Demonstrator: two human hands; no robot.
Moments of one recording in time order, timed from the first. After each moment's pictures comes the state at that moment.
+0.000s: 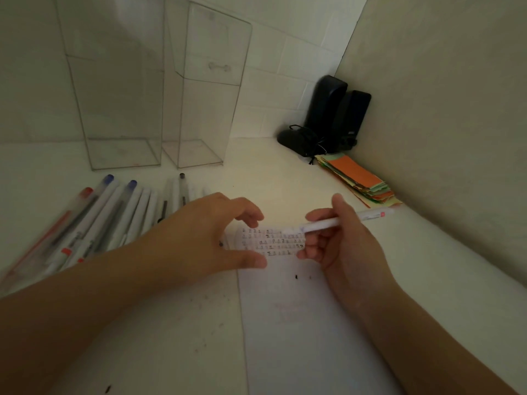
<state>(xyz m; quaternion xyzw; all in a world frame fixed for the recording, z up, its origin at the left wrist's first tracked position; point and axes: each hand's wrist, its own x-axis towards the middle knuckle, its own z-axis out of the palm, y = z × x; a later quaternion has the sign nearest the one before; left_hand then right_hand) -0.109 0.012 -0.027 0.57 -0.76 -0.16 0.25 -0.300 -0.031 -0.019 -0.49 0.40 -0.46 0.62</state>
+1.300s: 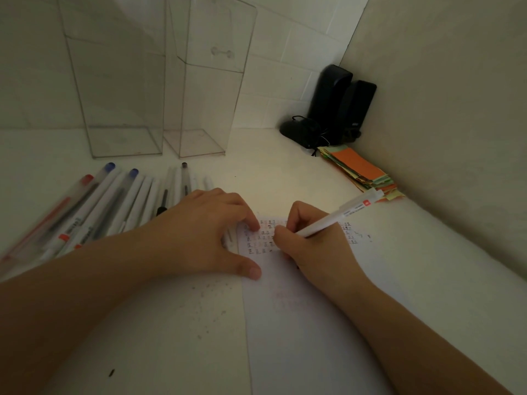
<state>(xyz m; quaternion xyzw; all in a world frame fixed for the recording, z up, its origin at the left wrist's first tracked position) -0.102 0.002 -0.039 0.55 -0.81 -0.10 0.15 -0.285 -0.028 -0.036 -0.76 0.43 -0.35 0.34</state>
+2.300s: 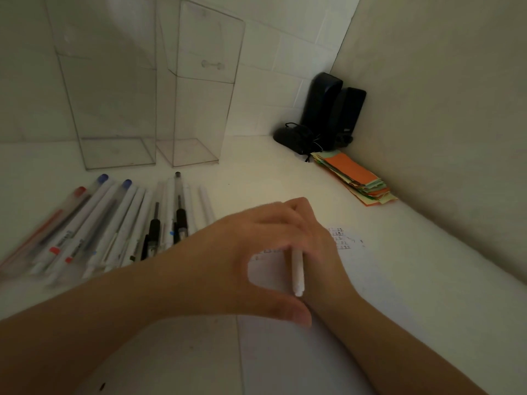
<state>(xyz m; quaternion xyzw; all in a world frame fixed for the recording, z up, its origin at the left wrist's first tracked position) -0.138 0.027 -0.016 0.35 -0.85 -0.19 0.35 -0.288 -0.025 -0.043 -0.81 0.39 -0.35 0.25</state>
